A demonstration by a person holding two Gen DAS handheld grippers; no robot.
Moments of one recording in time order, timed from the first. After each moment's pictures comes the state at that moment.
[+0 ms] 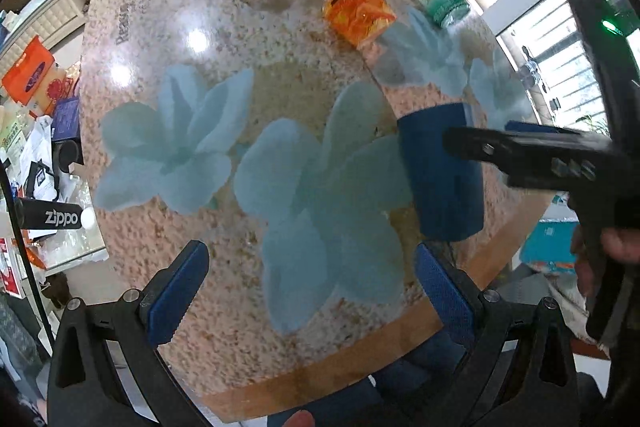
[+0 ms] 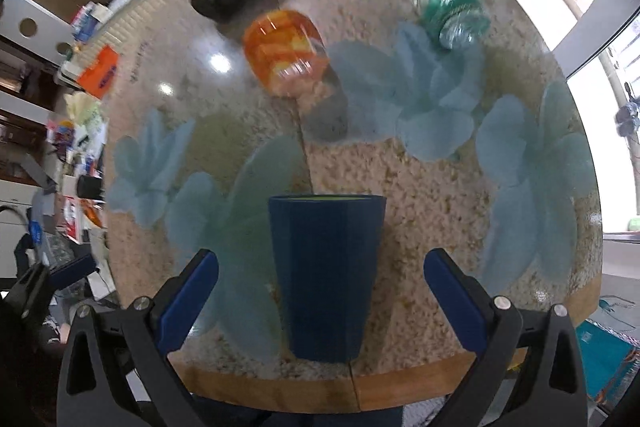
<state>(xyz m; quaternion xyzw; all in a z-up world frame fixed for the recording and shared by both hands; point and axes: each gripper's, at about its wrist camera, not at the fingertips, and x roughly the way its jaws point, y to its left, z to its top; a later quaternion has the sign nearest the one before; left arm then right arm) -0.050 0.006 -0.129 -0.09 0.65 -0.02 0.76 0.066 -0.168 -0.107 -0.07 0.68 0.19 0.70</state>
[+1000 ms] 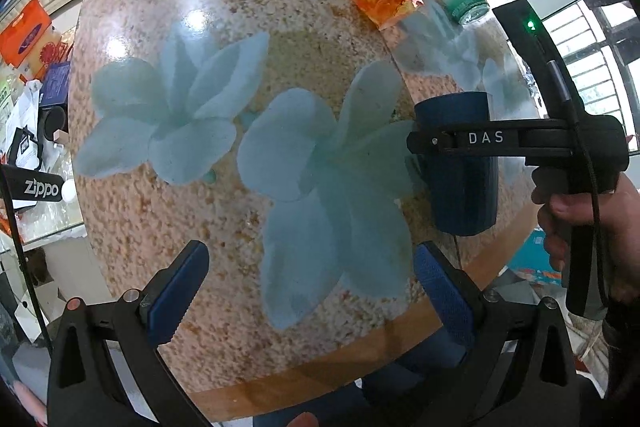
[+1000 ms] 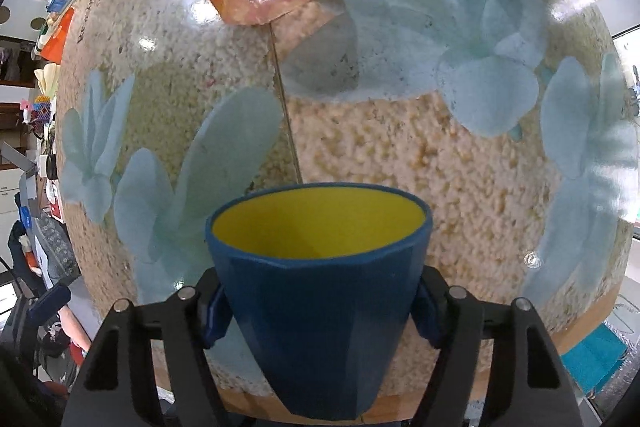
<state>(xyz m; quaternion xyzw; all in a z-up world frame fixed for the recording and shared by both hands) -0.061 0.023 -0.153 -0.14 0.65 -0.02 0.74 0.085 -0.163 -0.170 -0.09 0.75 0.17 0.63</state>
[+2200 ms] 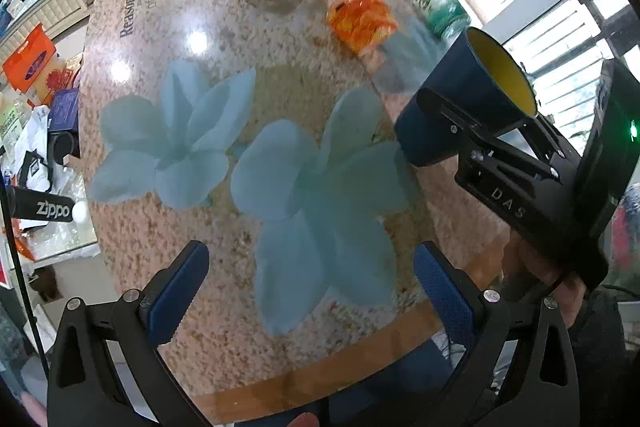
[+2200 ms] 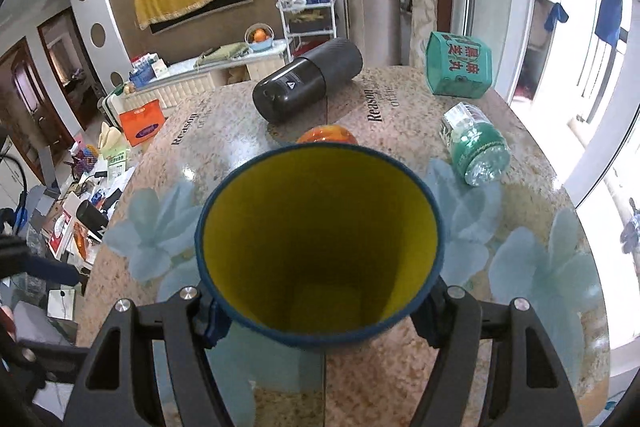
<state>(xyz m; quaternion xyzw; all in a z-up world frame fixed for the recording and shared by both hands) -0.055 0.007 -0.129 -0.11 0.63 -0.01 0.76 0.056 -0.185 -0.090 -0.08 0.43 0.29 0.85</state>
